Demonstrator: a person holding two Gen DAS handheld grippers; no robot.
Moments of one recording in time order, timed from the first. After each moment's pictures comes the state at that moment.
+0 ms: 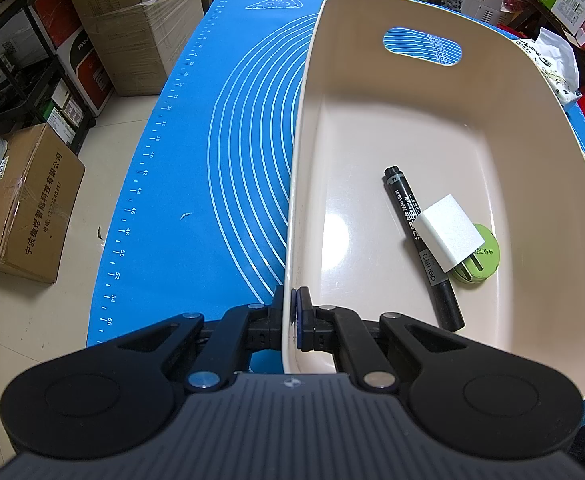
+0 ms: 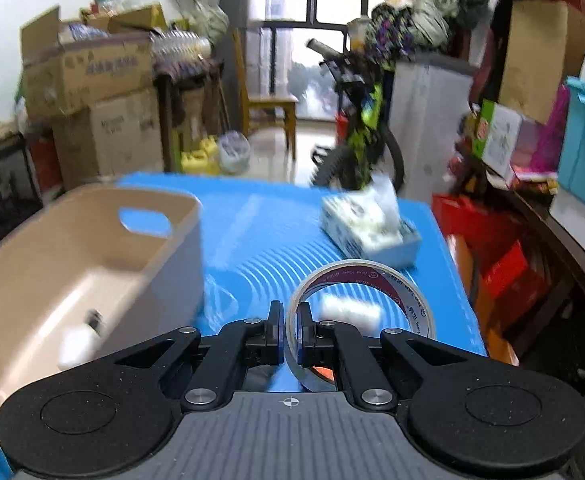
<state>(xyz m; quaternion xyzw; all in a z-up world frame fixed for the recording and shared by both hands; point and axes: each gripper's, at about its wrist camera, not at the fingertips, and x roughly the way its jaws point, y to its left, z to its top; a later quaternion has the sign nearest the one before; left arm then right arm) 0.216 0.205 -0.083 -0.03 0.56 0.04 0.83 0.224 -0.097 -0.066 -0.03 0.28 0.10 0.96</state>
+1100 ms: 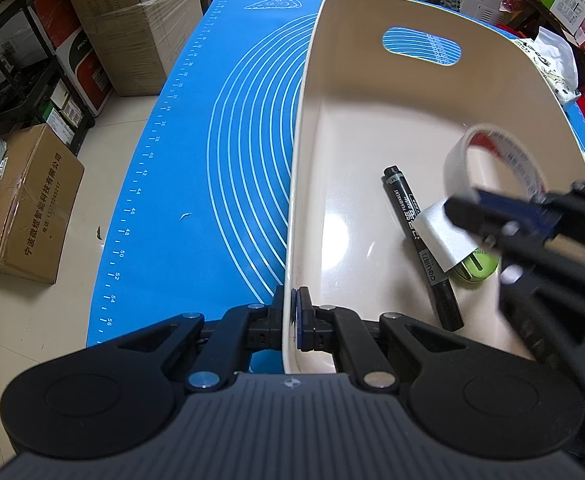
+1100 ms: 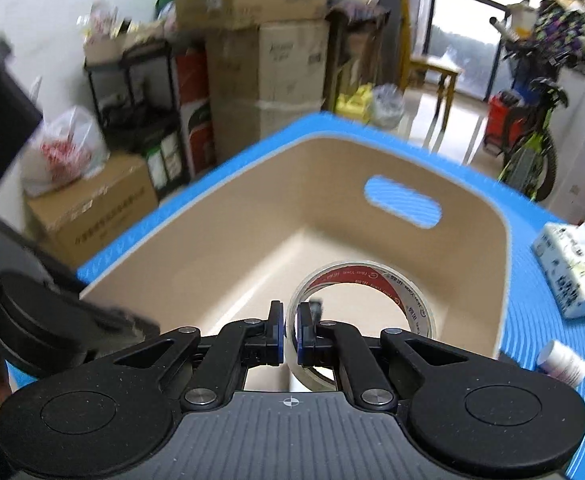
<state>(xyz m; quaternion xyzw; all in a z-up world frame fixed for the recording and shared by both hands) 0.216 0.205 -0.083 -0.03 0.56 0.04 0.83 0.233 0.093 -0.070 -0.13 0.37 0.28 0.88</state>
